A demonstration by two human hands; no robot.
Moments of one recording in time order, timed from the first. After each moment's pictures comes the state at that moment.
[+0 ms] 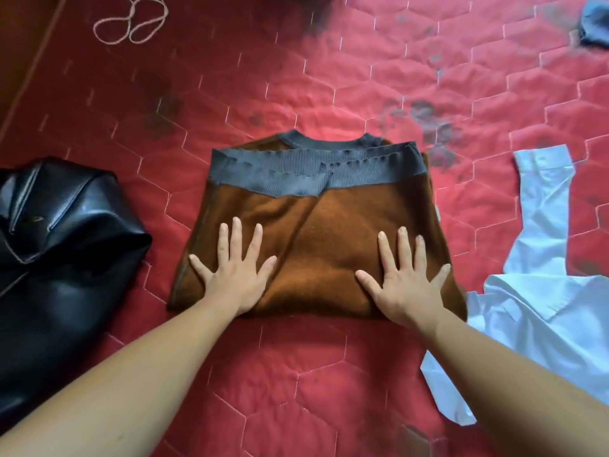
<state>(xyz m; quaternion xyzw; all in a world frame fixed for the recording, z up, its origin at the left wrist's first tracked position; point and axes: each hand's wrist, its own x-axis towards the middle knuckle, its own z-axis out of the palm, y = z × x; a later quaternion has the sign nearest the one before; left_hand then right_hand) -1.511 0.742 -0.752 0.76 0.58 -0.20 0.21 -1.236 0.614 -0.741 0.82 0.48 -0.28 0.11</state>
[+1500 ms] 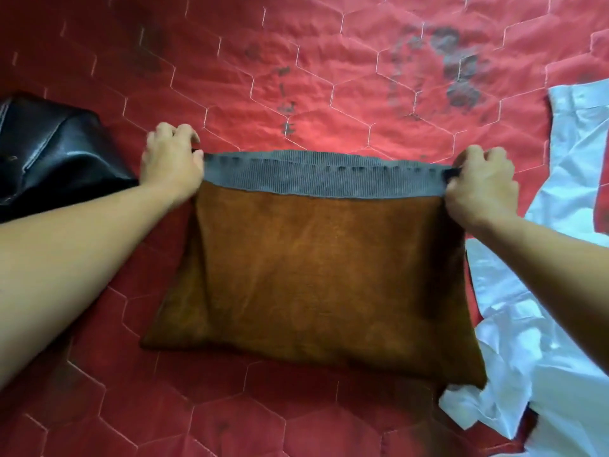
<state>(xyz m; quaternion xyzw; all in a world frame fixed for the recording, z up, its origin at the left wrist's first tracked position) -1.551 0.848 -0.719 0.76 0.64 -0.01 0.11 -1.155 0.649 -0.715 0.90 0.40 -0.13 -0.05</state>
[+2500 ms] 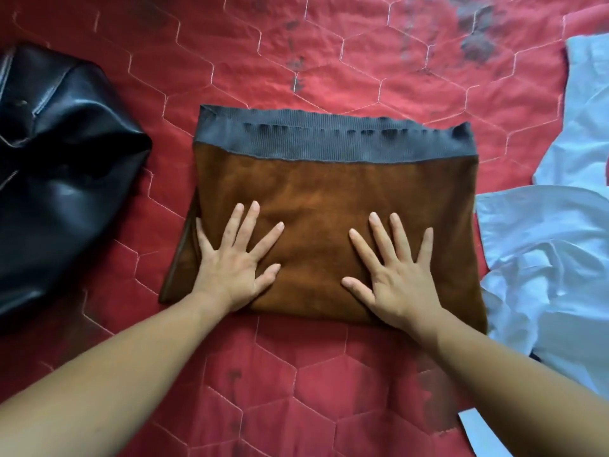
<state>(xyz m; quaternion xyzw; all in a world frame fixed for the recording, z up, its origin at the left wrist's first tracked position) -1.593 0.623 -0.768 0.89 0.41 -0.17 0.07 -1.311 0.493 -0.756 0.71 0.67 -0.18 0.13</state>
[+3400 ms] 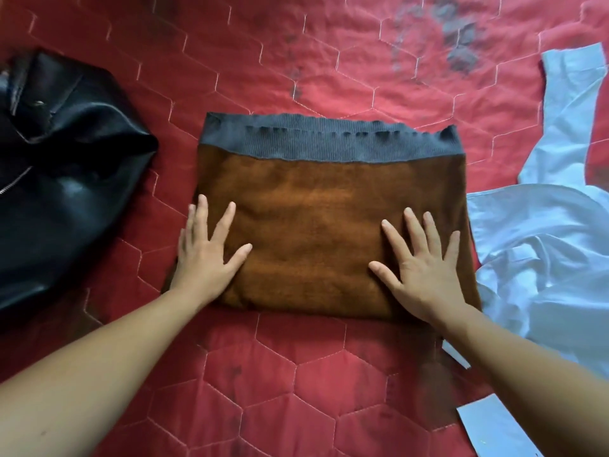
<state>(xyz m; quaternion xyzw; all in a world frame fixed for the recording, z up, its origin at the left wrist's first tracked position) -1.624 0.632 -0.753 0.78 0.58 -0.05 0.23 -1.279 0.477 -0.757 0.79 0.58 -0.17 0.08</state>
